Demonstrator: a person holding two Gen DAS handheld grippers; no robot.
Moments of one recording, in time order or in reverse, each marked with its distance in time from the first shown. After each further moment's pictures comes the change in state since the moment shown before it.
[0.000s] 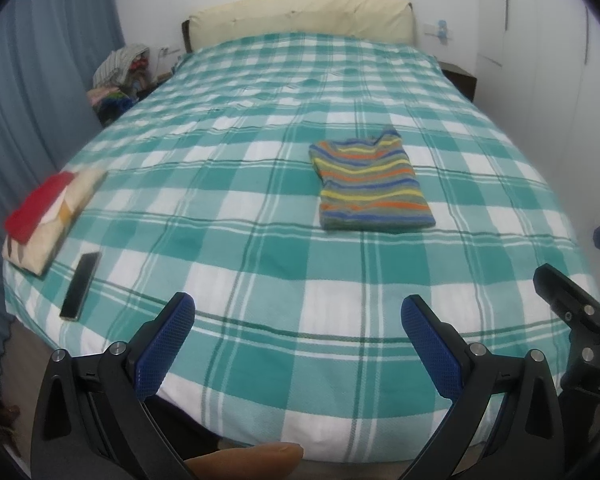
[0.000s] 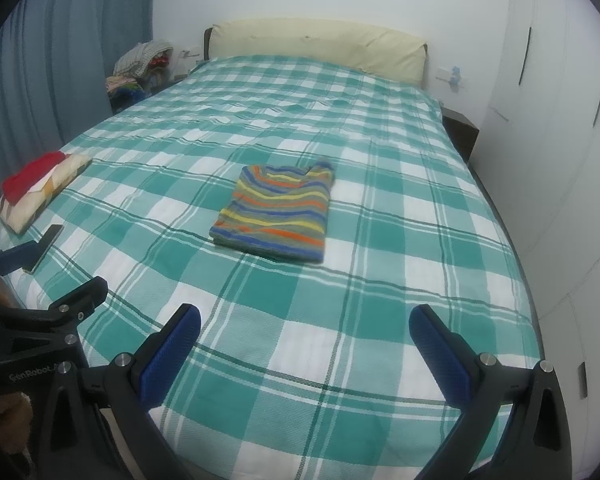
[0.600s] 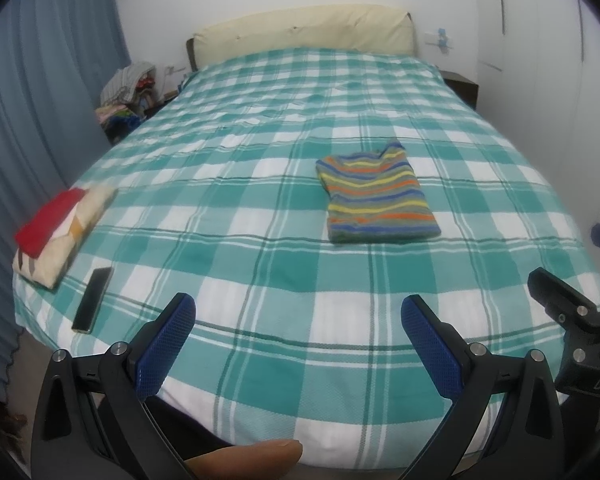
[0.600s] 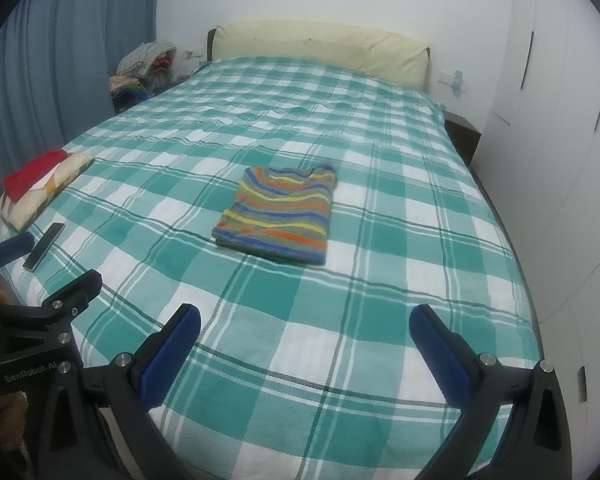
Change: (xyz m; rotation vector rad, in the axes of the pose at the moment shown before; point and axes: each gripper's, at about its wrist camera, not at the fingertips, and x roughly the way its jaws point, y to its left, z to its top) left arm -0.011 -0.005 0.001 0.022 -0.059 0.040; right arm -0.001 0.001 -0.001 -0.014 -0.007 0.012
